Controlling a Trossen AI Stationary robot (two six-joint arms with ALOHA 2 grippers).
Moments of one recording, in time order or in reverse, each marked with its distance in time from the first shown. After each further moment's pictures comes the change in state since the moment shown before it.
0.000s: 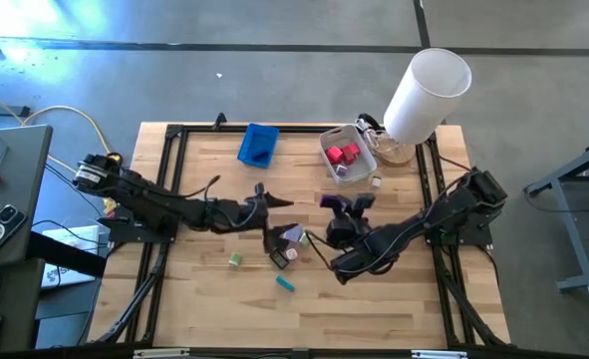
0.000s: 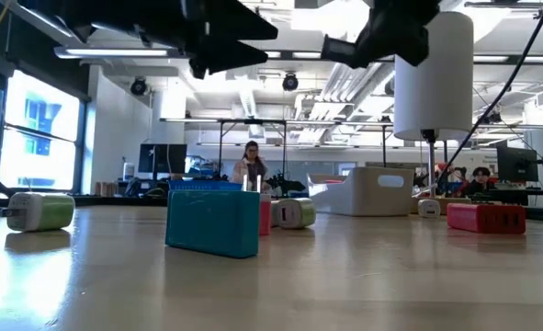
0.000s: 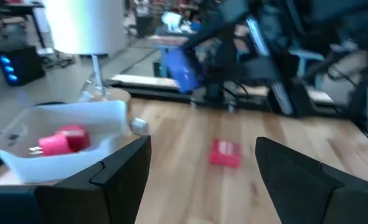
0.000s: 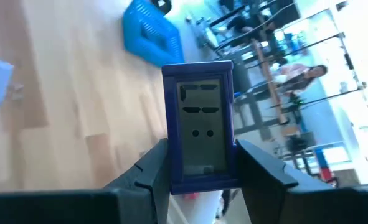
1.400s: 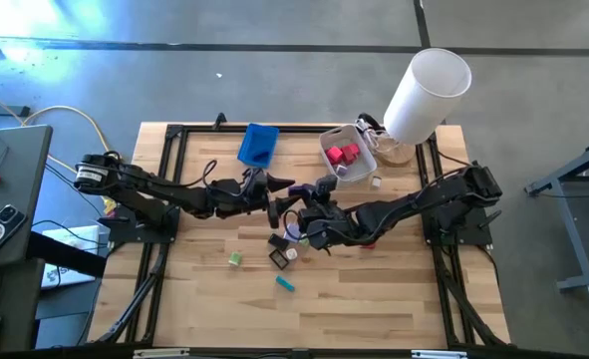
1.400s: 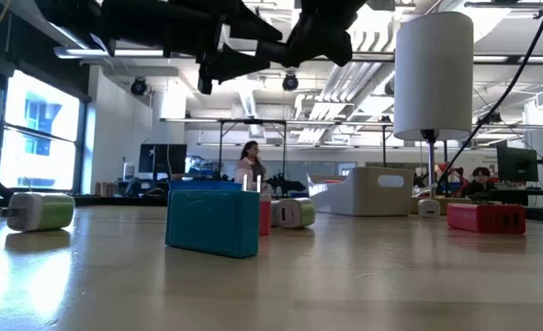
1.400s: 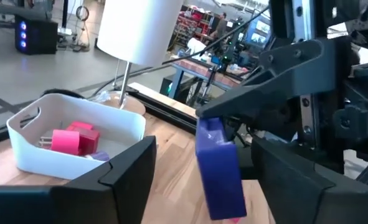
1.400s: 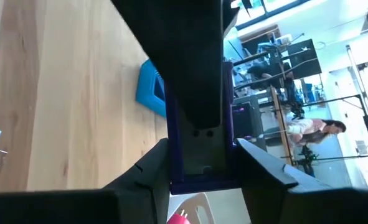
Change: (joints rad) left arm 0.151 0.001 0.000 0.099 0.066 -0.277; right arm -0.184 0.002 0.002 0.695 -0.203 -0.834
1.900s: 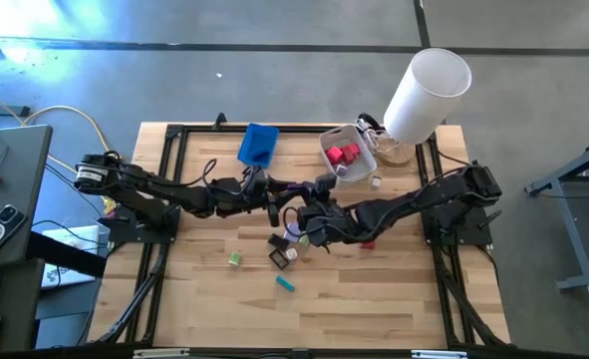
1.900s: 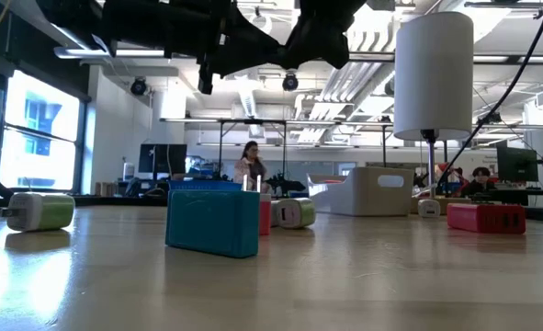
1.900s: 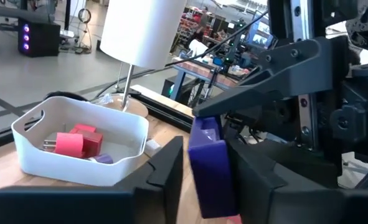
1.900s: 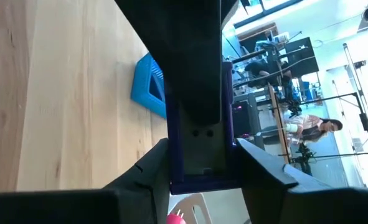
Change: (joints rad) left arm 0.012 0.000 0.000 0.000 0.001 0.016; right arm -0.011 0.000 0.000 0.010 0.002 -0.014
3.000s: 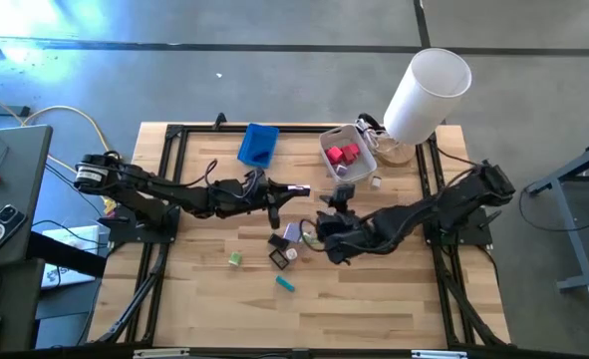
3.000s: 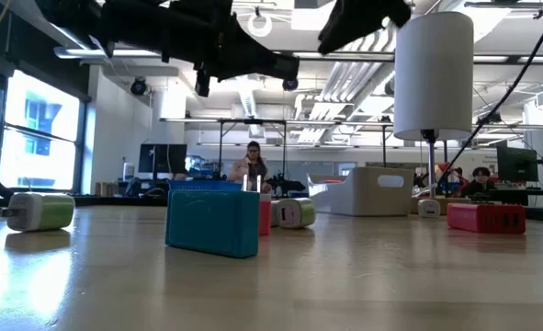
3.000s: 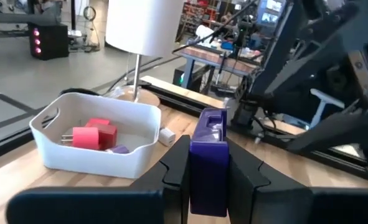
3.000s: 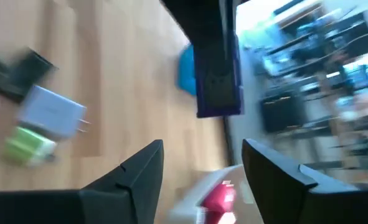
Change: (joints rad) left arm -0.014 0.000 0.000 -0.056 -0.013 0.078; right arm 0.102 -0.104 0.000 -0.322 -0.109 0.374
